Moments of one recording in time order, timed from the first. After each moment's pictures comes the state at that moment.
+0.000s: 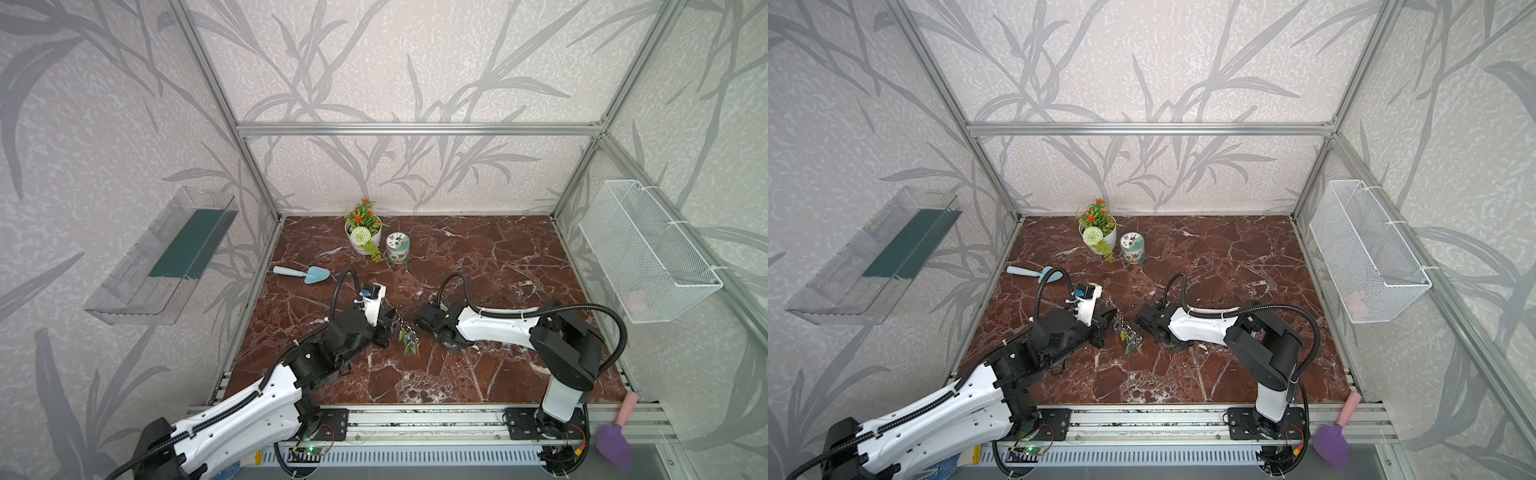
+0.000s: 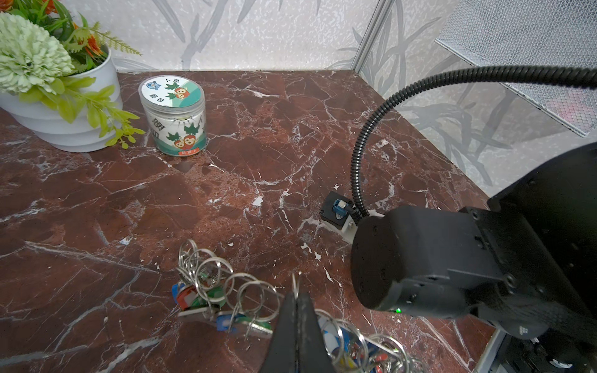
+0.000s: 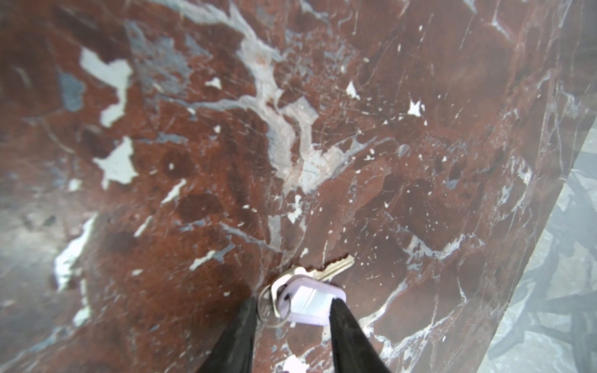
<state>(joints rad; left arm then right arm) -0.85 0.78 0.52 -0.13 -0.17 -0.39 0.95 1.80 1.04 -0.81 0.54 0.42</state>
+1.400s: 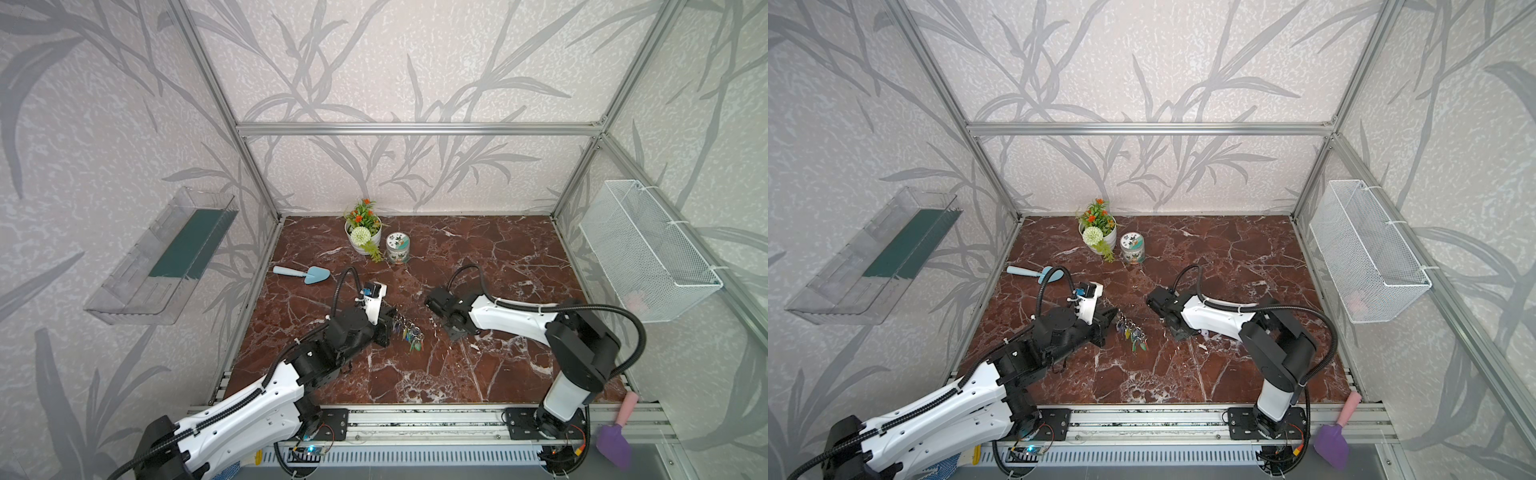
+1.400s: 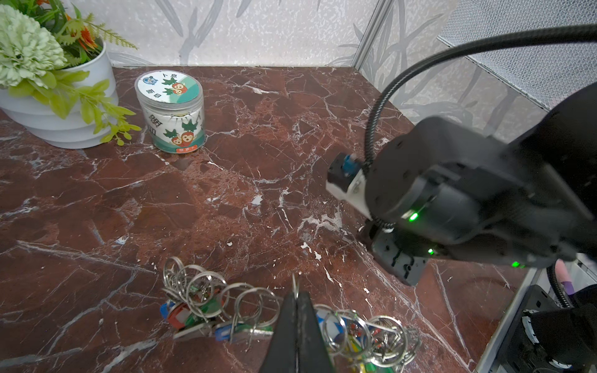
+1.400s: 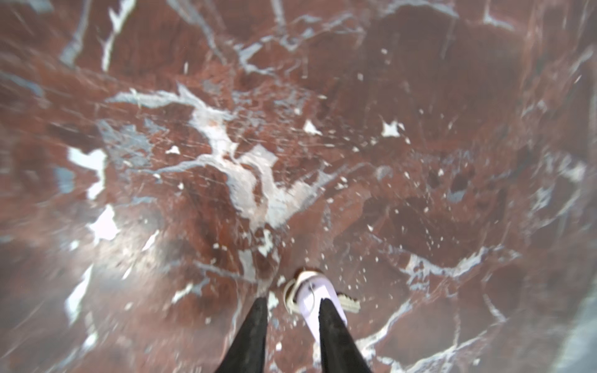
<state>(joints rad) -0.83 0.80 0.52 -0.12 -0.14 -0.40 0.81 1.67 1.01 -0.74 0.36 0.42</state>
